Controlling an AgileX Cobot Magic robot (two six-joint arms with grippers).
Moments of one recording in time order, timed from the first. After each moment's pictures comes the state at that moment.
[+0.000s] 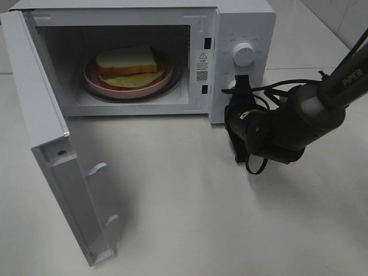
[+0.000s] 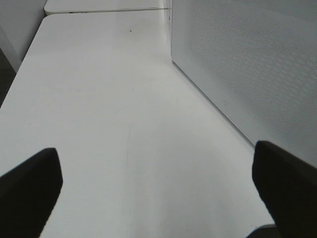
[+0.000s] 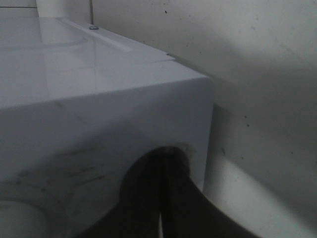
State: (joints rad) left arm 0.02 0.00 -0.50 -0.05 1.05 0.06; right arm 0.52 2.15 -0.94 0.66 -0.79 1.24
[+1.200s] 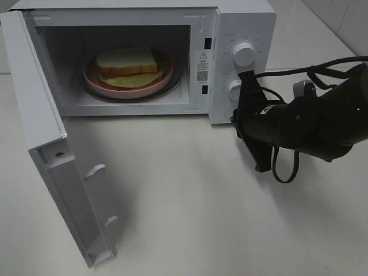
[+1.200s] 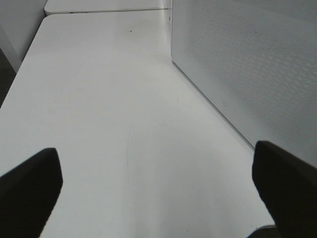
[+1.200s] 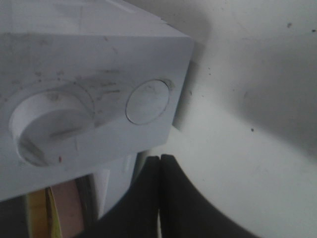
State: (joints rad) left arm 0.02 0.00 -0.50 -0.05 1.05 0.06; right arm 0.55 1.86 -0.74 0.68 -0.56 1.05
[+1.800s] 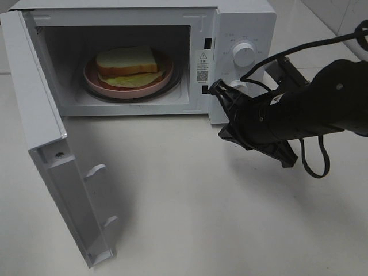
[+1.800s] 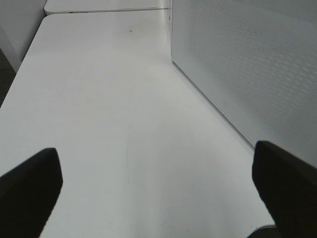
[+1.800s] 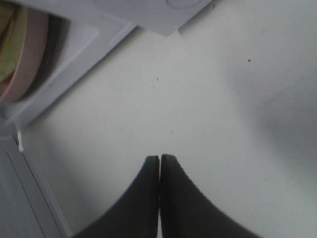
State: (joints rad) left arm 0.02 0.00 -0.50 -0.05 1.05 0.06; right arm 0.55 1.65 -0.73 0.57 -0.12 0.52
